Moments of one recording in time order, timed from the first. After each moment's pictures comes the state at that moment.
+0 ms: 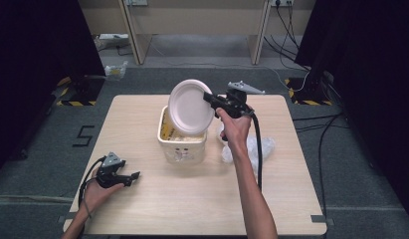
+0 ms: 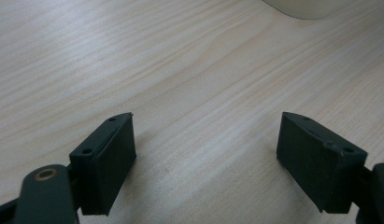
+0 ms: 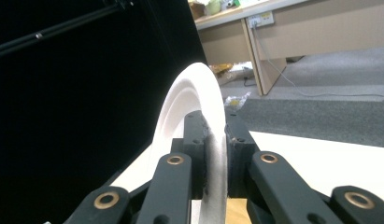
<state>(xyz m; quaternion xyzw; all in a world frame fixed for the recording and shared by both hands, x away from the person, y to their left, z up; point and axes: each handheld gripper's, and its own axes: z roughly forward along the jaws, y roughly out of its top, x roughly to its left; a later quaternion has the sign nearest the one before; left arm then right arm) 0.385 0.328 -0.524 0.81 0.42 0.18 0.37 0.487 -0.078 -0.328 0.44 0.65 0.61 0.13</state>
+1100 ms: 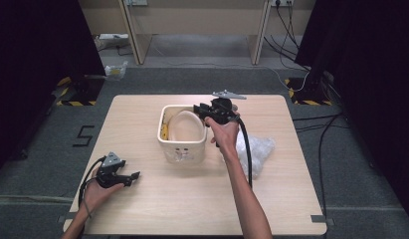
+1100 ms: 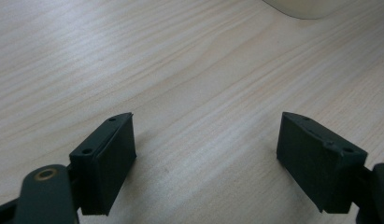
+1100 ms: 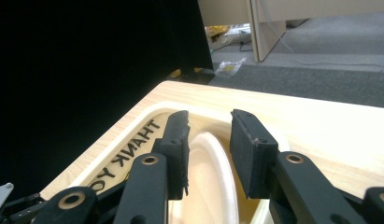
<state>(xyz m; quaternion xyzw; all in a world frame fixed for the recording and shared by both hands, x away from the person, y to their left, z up) 0.385 0.328 -0.524 0.81 0.43 0.18 0.37 0.501 -0.052 -0.370 0.44 0.70 0.54 0.12</state>
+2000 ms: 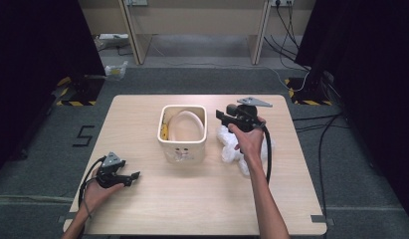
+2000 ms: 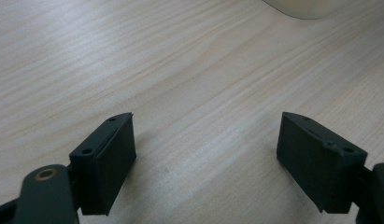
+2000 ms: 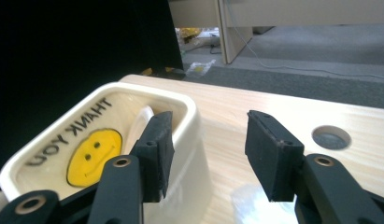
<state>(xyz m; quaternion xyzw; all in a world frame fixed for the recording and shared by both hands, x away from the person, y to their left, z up) 0.385 0.328 -0.524 0.81 0.43 0.18 0.37 0.478 -0.118 -0.369 0.46 0.70 0.52 0.17</state>
